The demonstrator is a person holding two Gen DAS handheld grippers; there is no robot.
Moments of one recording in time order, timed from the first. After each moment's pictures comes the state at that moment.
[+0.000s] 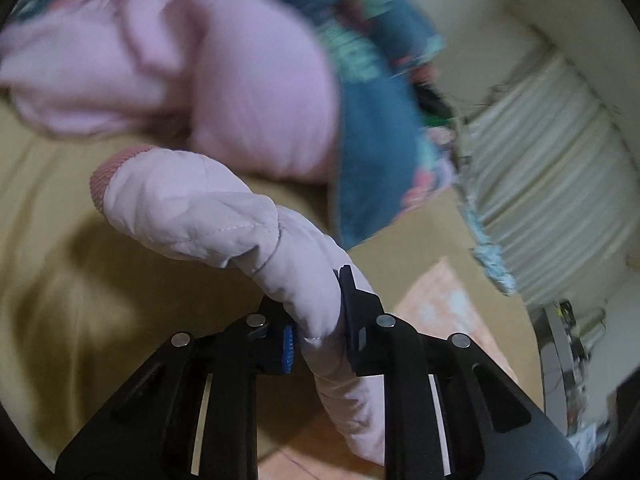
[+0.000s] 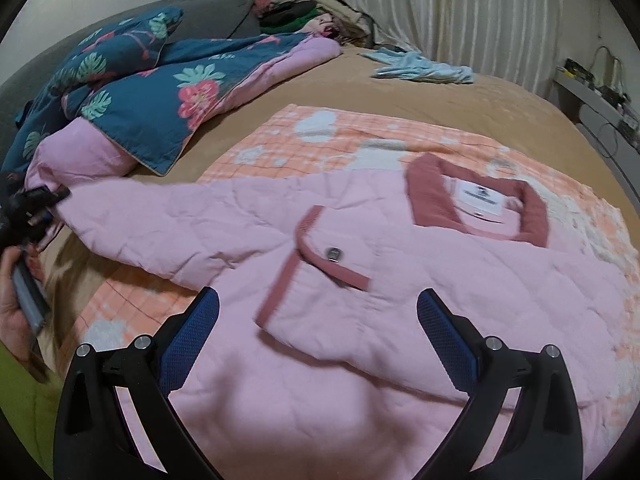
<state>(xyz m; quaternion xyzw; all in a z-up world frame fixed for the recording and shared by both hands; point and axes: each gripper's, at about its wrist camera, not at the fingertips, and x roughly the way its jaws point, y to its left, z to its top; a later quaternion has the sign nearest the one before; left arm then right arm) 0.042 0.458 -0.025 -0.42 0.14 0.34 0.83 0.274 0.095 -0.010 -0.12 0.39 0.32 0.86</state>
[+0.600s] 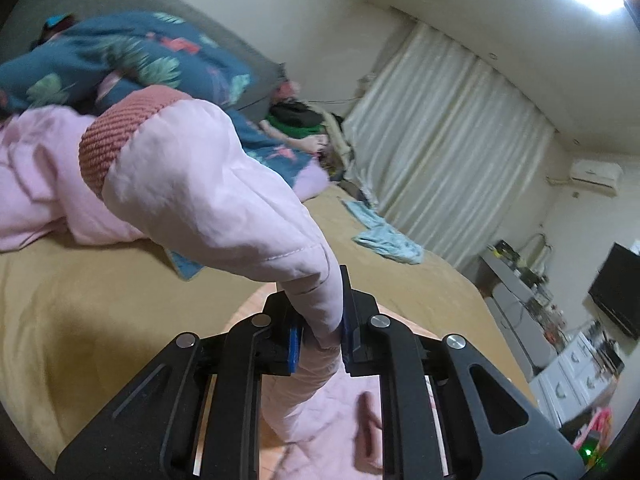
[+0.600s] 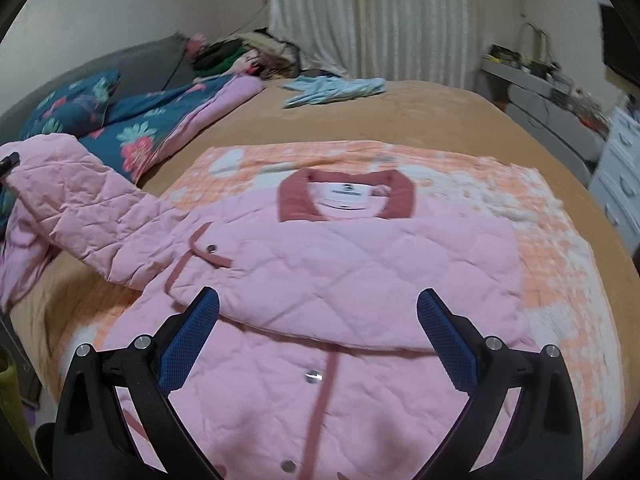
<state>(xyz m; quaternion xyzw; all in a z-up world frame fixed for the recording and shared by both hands) 0.088 0.309 0.120 -0.29 0.10 0.21 0.93 0.257 -0.066 0.032 -0.05 0.36 0.22 0.91</state>
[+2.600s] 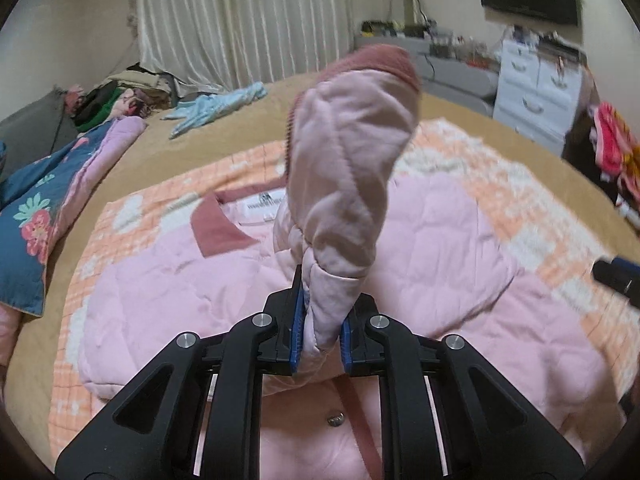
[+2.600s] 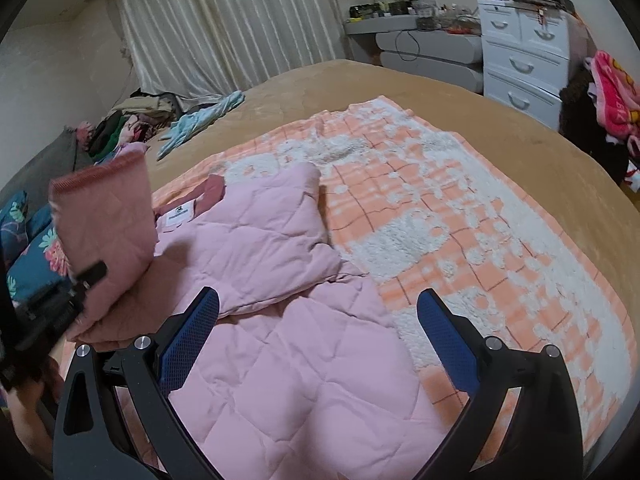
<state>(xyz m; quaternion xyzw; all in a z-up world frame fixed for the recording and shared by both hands) 0.286 -0.016 -0.013 0.06 0.35 -0.01 0.94 0.264 -0.287 -0.014 0.12 0.37 0.06 0.92</state>
